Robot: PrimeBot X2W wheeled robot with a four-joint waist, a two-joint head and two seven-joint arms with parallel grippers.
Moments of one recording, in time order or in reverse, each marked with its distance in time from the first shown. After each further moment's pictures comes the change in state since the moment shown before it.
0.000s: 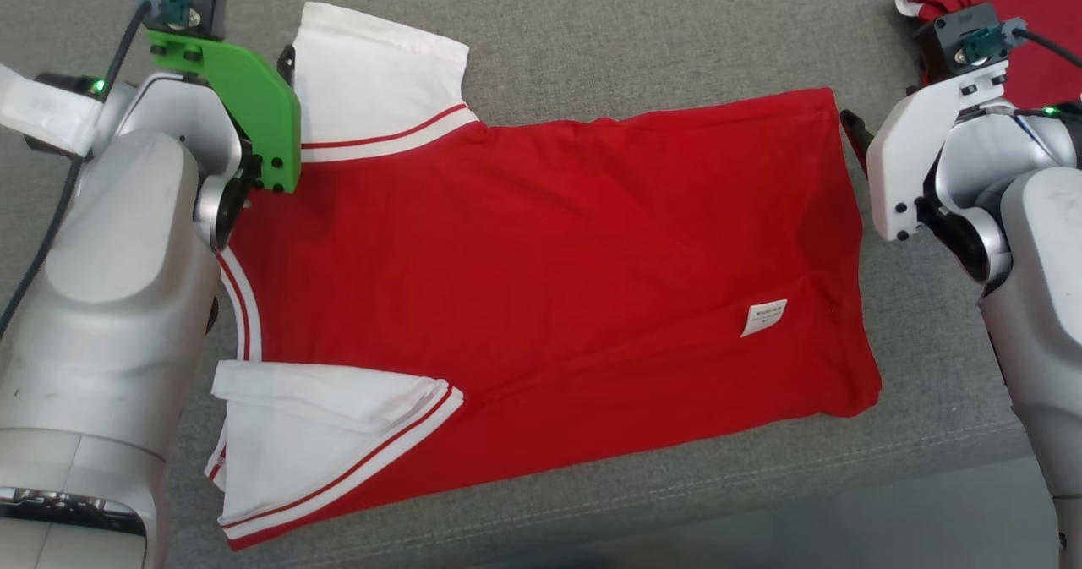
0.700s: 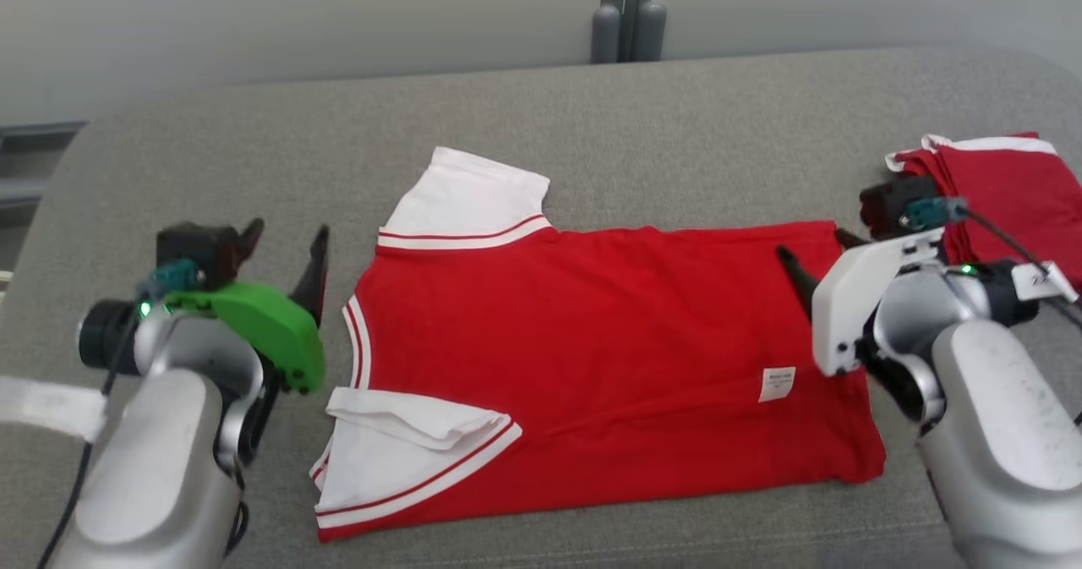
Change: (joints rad) left arm 0.573 0.061 0.085 -0.439 -0.077 0.010 -0.190; right arm 0.307 0.138 -0.044 -0.063 0.020 0.000 -0.176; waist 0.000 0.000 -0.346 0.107
